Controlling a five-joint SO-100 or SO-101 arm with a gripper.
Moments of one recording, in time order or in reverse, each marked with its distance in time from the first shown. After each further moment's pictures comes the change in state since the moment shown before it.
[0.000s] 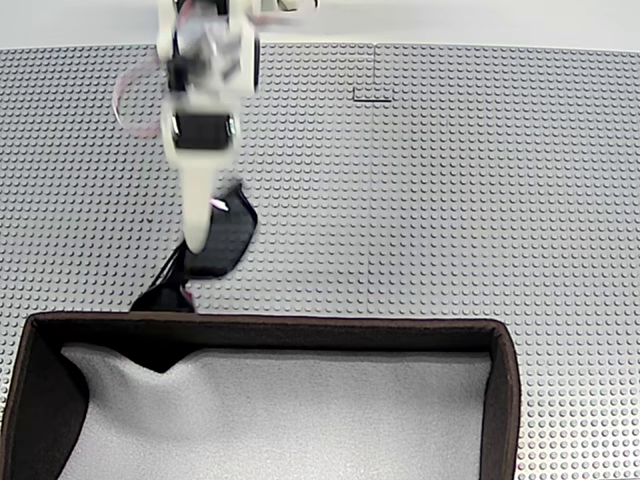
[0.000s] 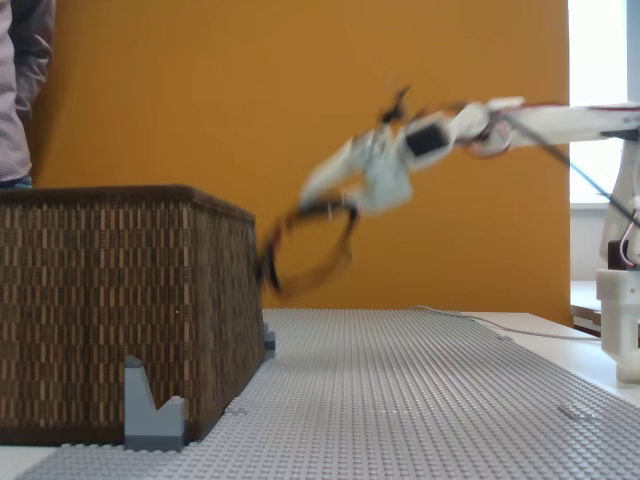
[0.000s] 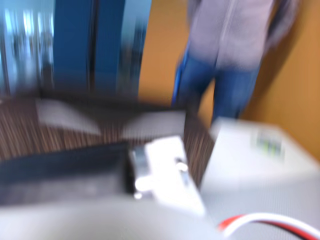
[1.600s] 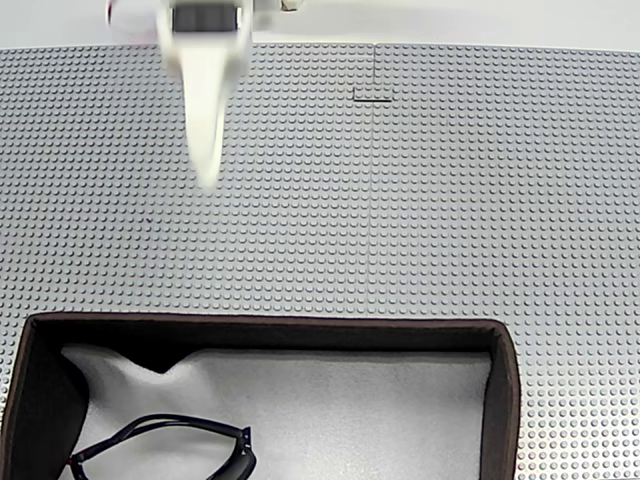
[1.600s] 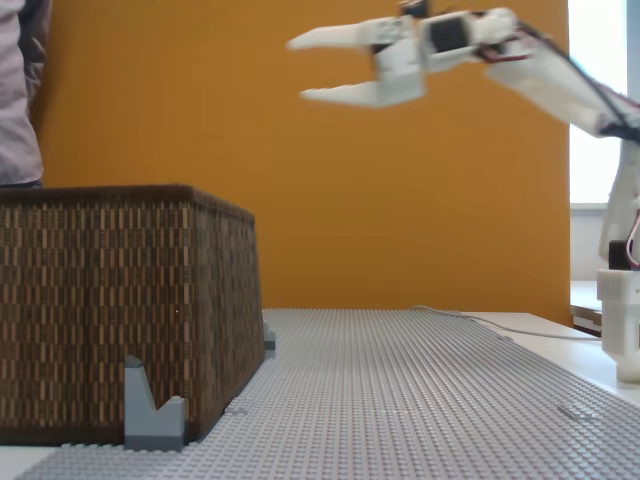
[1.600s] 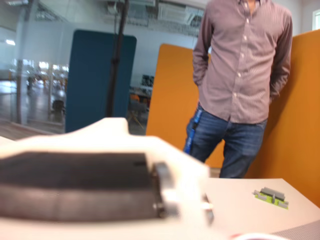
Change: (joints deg) arm -4.8 1.9 -25.2 23.5 5.5
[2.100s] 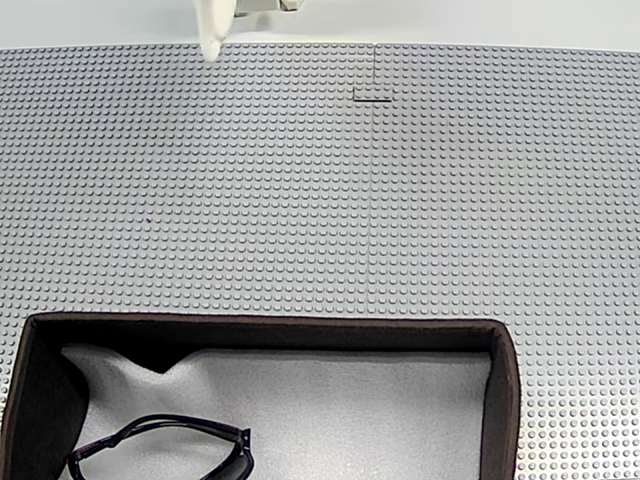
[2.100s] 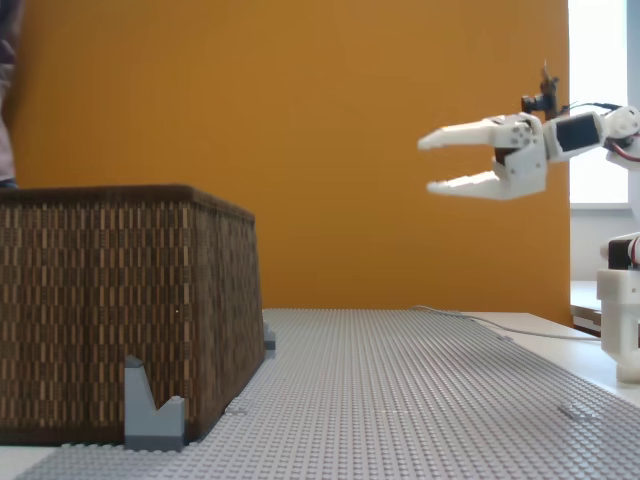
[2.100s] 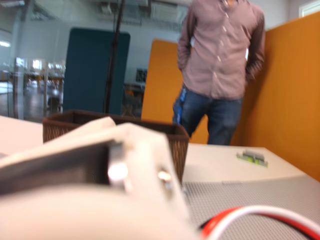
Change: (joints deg) arm 4.3 62.5 67.9 -2.2 -11.3
